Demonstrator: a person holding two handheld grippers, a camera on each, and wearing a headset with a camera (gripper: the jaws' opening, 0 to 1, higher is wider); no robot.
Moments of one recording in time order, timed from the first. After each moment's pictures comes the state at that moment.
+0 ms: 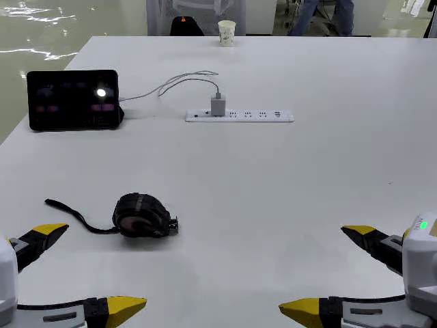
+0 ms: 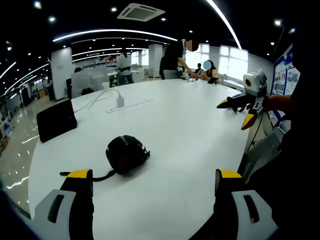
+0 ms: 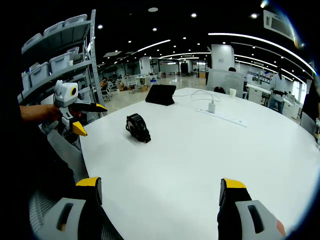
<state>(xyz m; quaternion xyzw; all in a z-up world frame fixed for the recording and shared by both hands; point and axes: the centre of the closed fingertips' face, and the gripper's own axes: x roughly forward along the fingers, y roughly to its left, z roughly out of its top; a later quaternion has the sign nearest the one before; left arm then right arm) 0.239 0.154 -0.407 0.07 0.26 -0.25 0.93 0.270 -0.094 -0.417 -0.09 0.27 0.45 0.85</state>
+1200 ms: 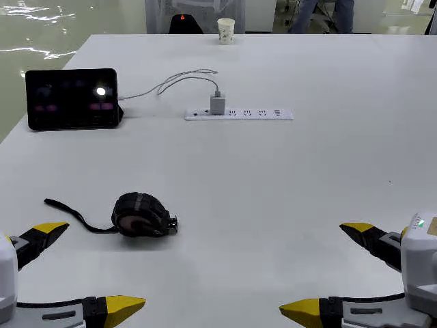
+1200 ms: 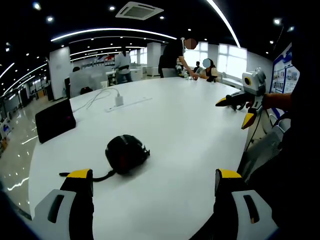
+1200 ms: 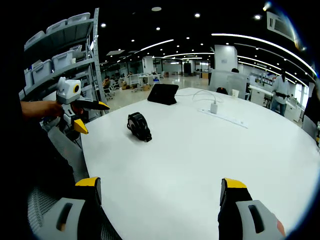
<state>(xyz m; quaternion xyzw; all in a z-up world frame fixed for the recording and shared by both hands) 0.241 0.154 -0.409 0.07 0.27 -0.26 0.93 0.271 -0.094 -0.419 -0.10 0.27 0.46 0.84</state>
